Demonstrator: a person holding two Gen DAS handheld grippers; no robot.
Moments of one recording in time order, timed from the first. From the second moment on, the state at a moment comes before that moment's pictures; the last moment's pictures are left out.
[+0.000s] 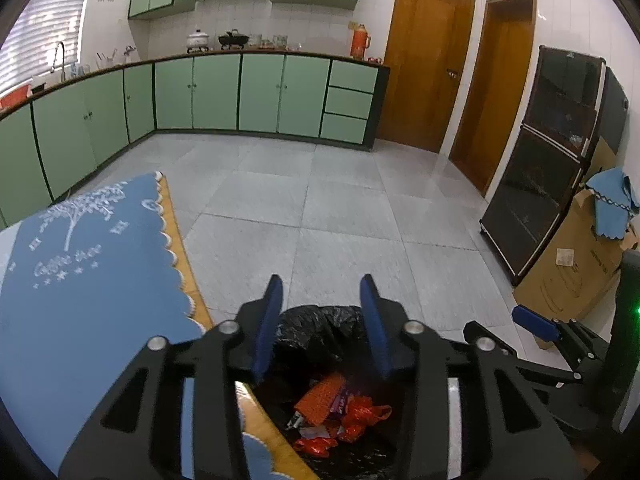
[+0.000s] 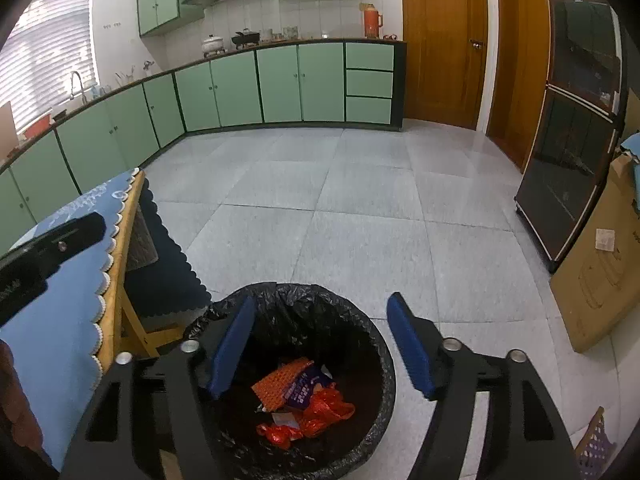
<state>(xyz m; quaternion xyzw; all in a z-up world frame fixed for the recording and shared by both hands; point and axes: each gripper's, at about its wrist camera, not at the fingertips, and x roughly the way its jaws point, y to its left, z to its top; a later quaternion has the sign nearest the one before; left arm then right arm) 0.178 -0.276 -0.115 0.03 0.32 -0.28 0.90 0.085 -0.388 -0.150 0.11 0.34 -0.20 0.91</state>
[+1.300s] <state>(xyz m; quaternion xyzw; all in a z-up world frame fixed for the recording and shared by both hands) 0.051 -0.118 -0.001 0.02 0.26 -0.16 0.95 0.013 -0.274 -0.016 0.08 0.29 -0.09 0.95</state>
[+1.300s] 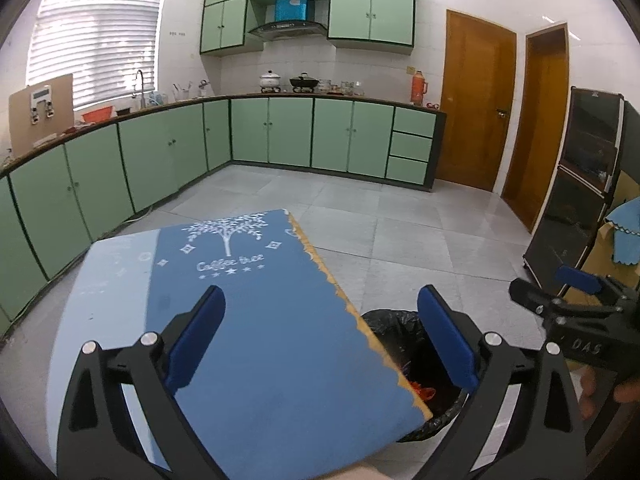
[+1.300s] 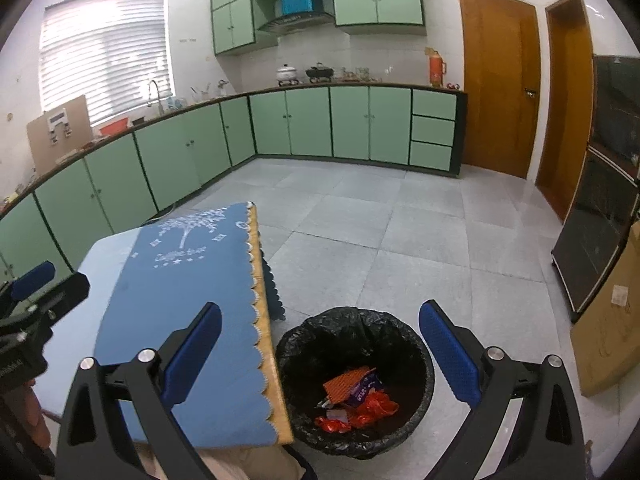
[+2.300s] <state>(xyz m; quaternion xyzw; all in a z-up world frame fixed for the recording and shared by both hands) -0.006 -0.097 0.019 0.01 0.24 -0.15 0.96 -0.042 -0.240 0.017 0.06 0.26 -0.05 0.96</state>
